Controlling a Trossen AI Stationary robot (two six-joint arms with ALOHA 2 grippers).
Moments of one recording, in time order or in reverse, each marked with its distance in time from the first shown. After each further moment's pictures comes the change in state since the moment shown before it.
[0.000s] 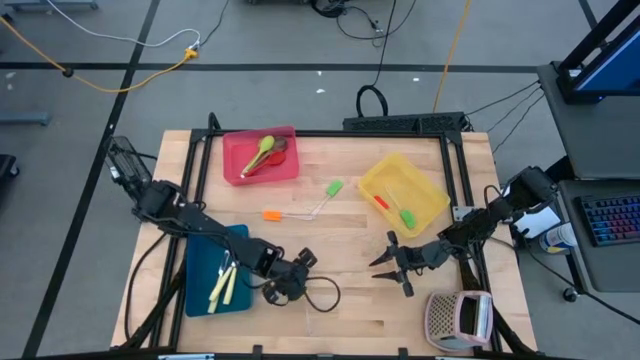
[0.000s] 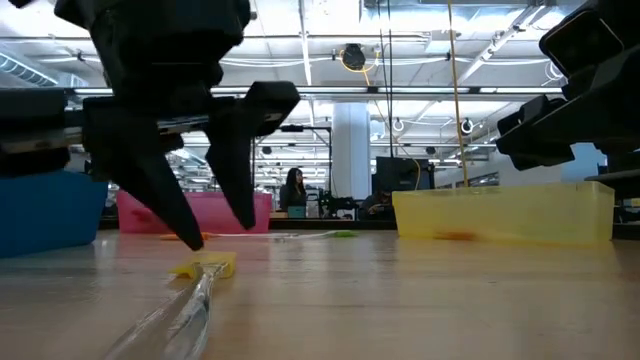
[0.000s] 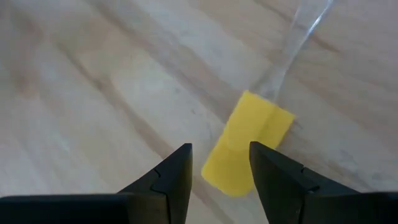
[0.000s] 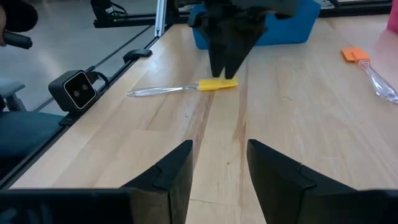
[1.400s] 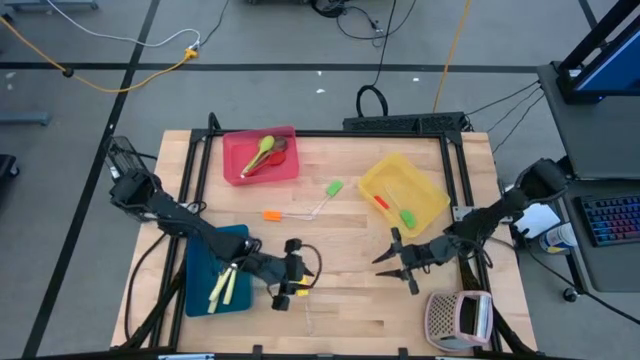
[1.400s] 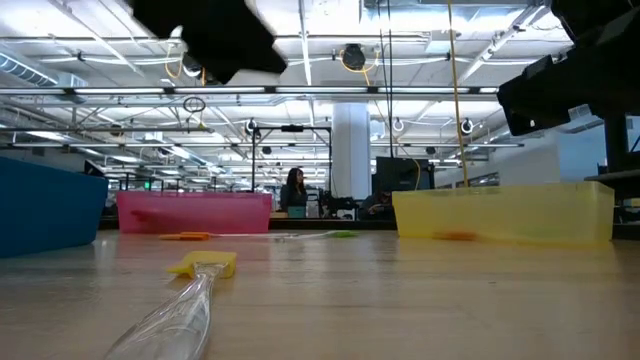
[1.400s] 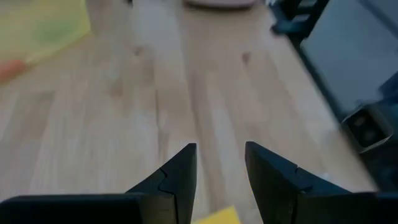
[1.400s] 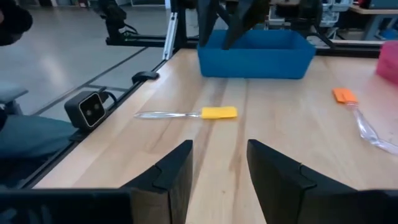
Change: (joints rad) left arm -0.048 -0.230 -0.096 0.269 -0.134 -0.725; right arm 0.002 -0.180 -0.001 -0.096 0.000 -0.105
